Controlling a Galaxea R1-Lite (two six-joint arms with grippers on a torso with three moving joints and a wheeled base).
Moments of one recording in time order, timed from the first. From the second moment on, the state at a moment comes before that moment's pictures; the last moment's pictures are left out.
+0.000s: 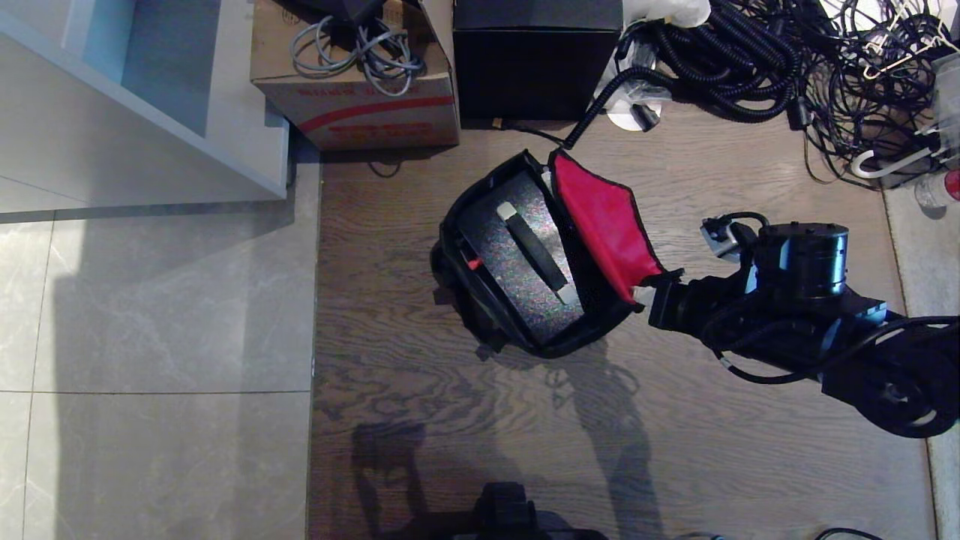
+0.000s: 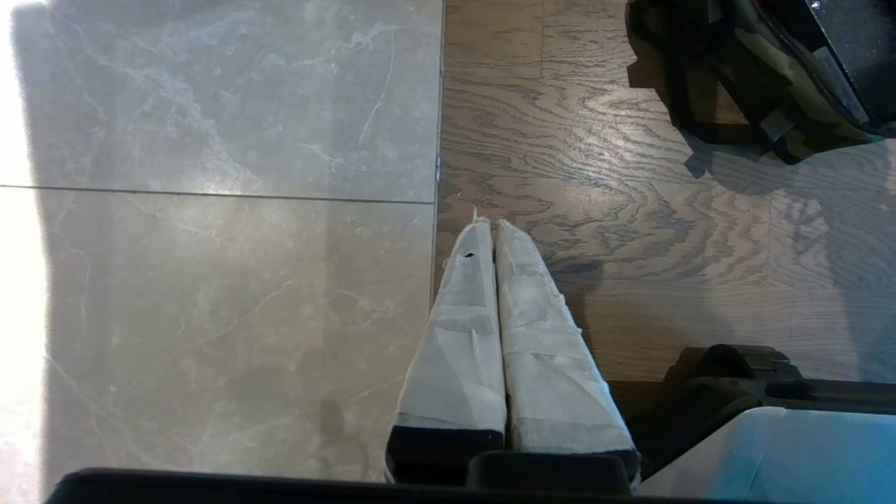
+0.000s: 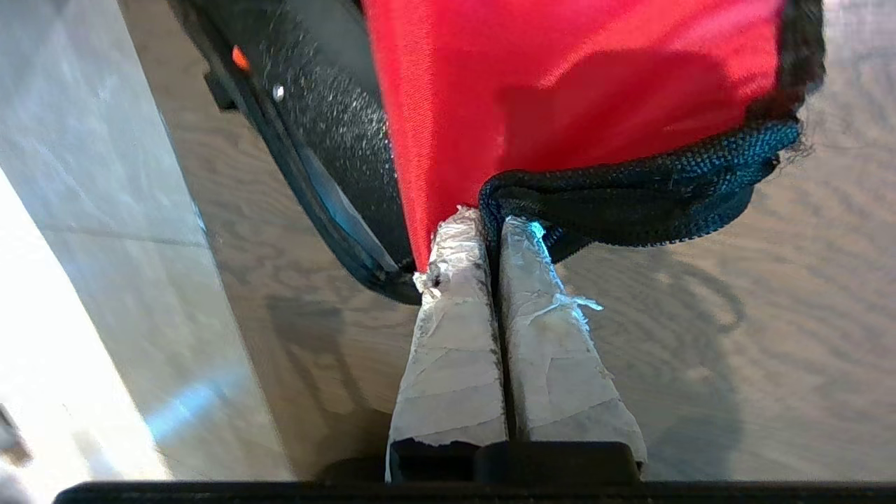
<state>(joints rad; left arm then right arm) 0.00 0.00 0.00 0.00 0.01 -0.01 0.36 1.77 -0.76 -0.73 0.08 0.32</state>
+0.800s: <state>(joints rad) 0.00 0.00 0.00 0.01 0.01 -0.01 0.64 1.82 -0.71 -1.03 -0.08 0.21</state>
